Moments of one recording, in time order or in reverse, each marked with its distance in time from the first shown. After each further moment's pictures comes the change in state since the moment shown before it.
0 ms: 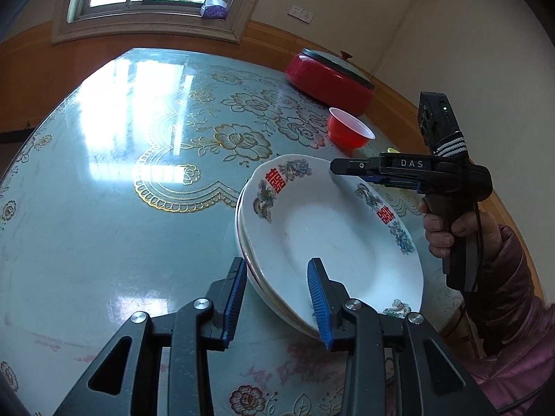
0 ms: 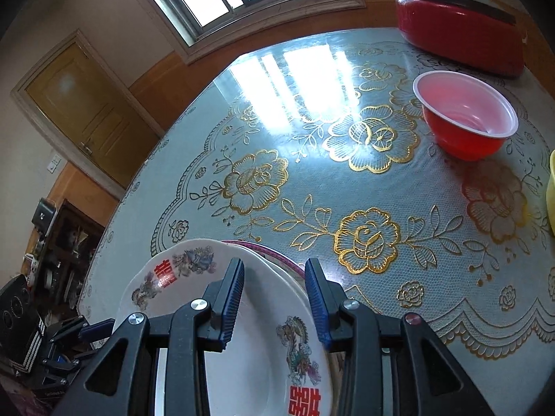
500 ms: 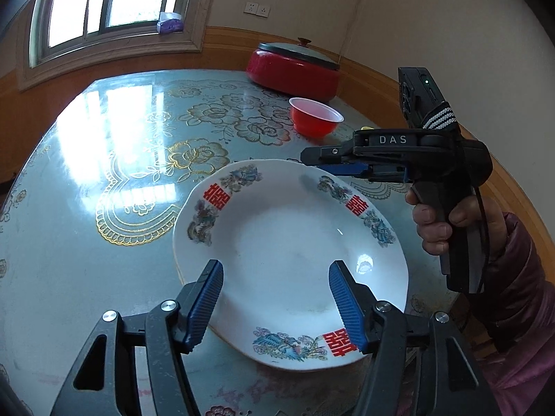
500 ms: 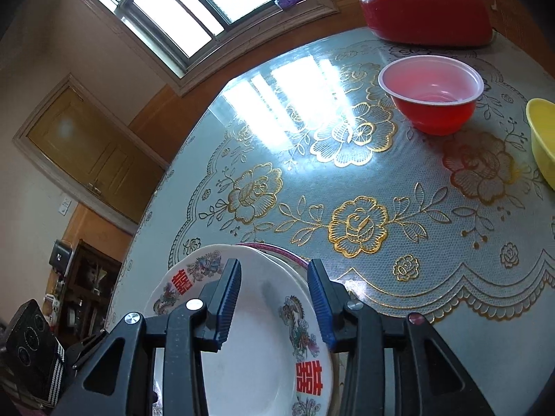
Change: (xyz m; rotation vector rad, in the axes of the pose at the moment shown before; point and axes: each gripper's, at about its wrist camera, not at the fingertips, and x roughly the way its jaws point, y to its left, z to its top) left arm 0.020 -0.048 0.012 0.190 0.012 0.007; right arm -0.028 -0.017 -0.019 0.146 -0.103 0.061
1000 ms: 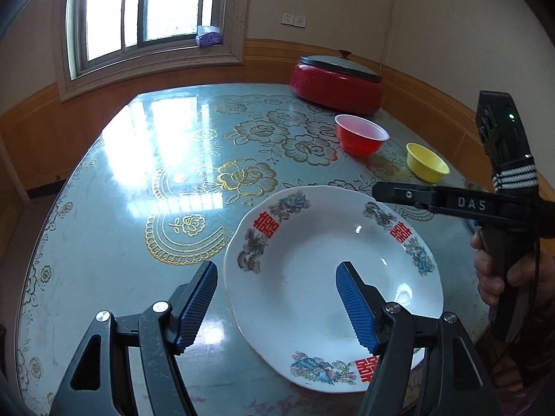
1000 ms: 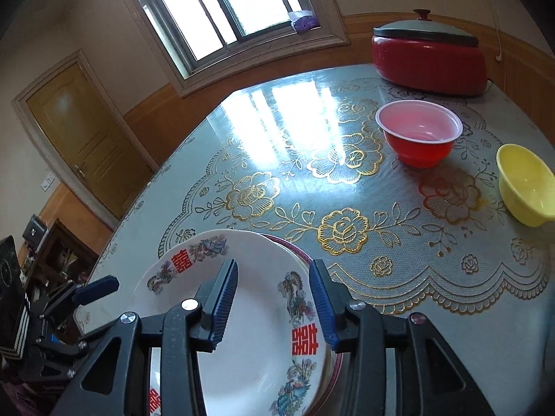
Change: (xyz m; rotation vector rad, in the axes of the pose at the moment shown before) left arm -0.005 0.004 0.016 -0.041 -0.038 0.223; right arm -0.031 0.031 -0.024 -0.168 -0.072 -0.129
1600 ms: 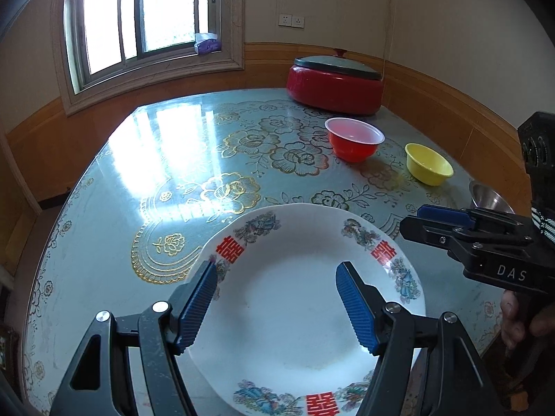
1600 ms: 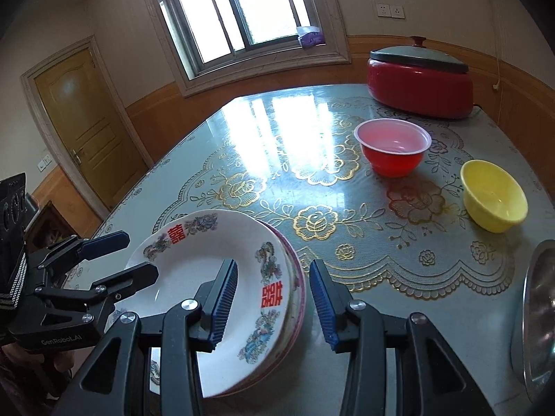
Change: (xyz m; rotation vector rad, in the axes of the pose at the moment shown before) left arm 0.011 -0.053 0.019 0.055 -0.012 0.058; right arm -0.046 -0.012 -0.025 -0.079 -0.051 -0.051
